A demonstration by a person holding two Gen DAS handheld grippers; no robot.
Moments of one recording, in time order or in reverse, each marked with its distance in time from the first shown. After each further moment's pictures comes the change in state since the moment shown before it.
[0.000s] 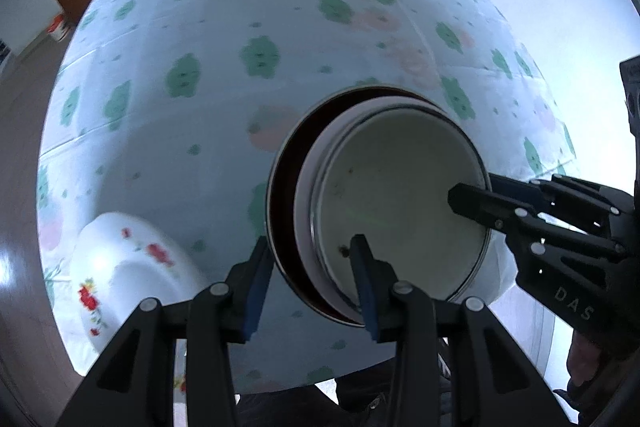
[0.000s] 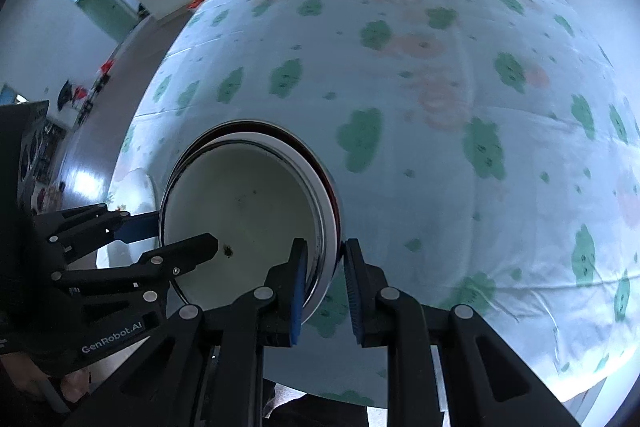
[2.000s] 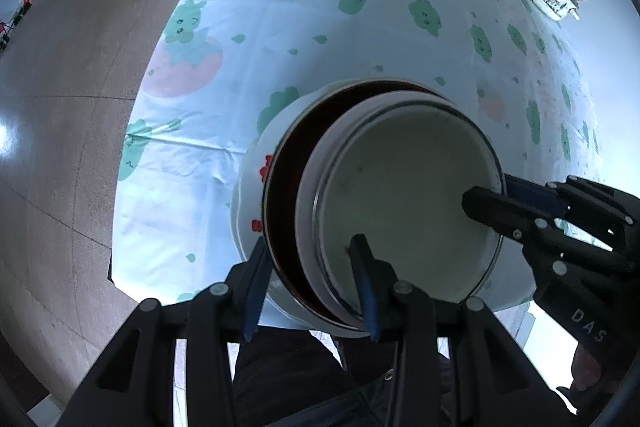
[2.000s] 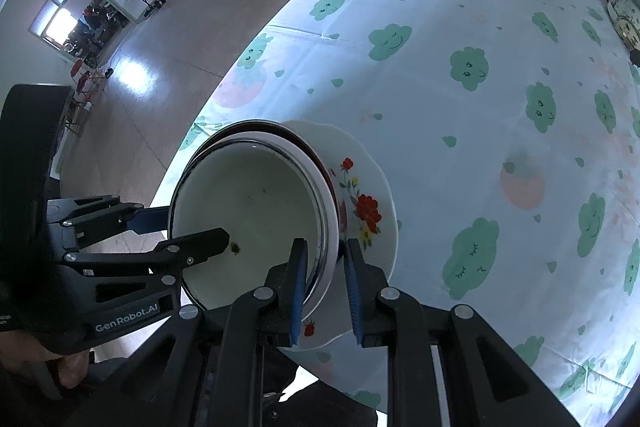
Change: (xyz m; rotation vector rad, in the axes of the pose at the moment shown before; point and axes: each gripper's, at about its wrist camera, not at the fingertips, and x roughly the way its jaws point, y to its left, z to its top) left arm -0.011 0.191 -0.094 -0.369 0.099 0.039; right arm 0.082 0.202 0.016 -0.339 0.183 0.123
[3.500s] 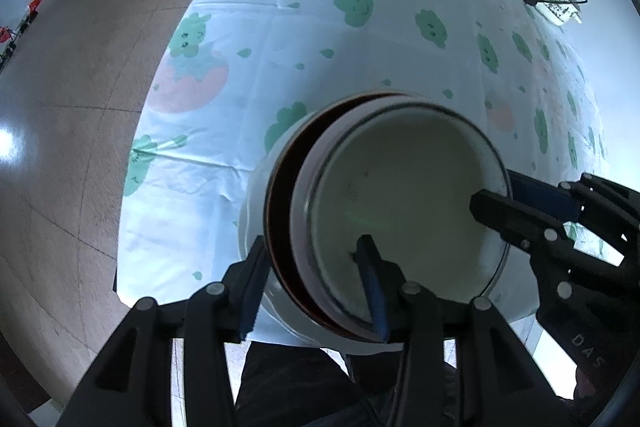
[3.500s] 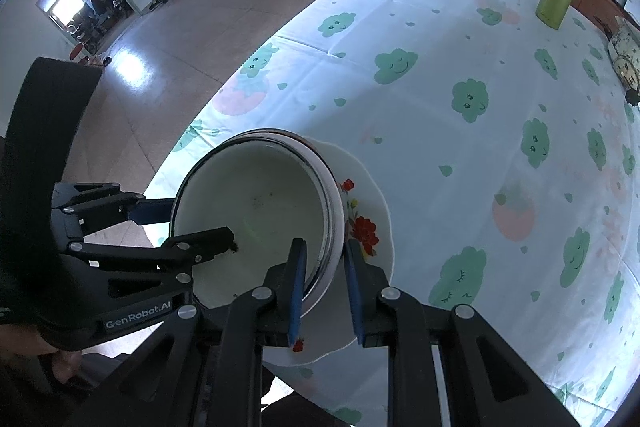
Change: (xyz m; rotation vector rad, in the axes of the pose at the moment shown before) left arm 0.002 0.002 0.004 0.007 -0.054 0.025; right arm -0.005 0.012 0.003 -0.087 -0.066 -0.062
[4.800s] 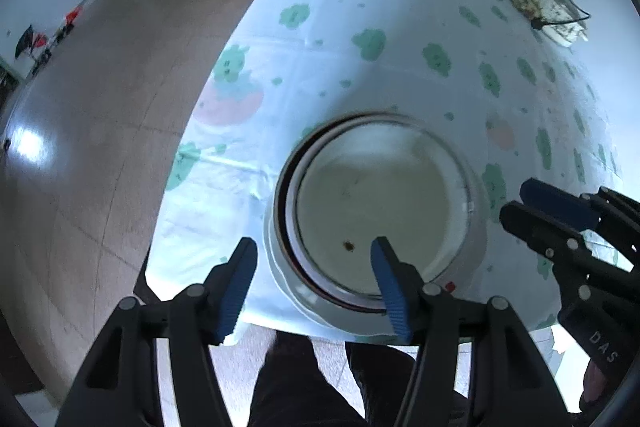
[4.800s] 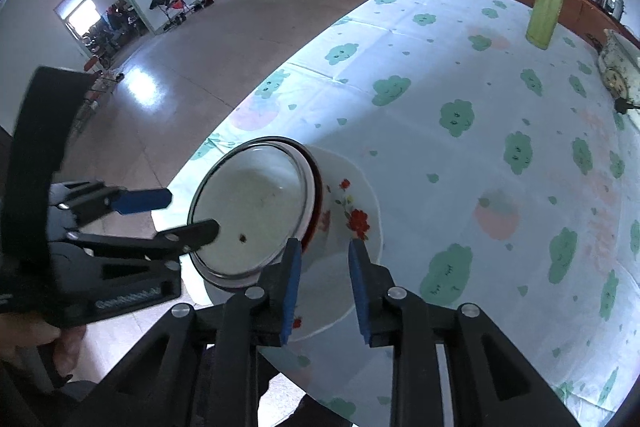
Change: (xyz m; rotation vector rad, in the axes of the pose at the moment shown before) left arm -0.040 -0.011 -0.027 -0.031 -0.163 0.108; right arm -0.038 -0.001 -0.031 -0.022 -0.138 -0.004
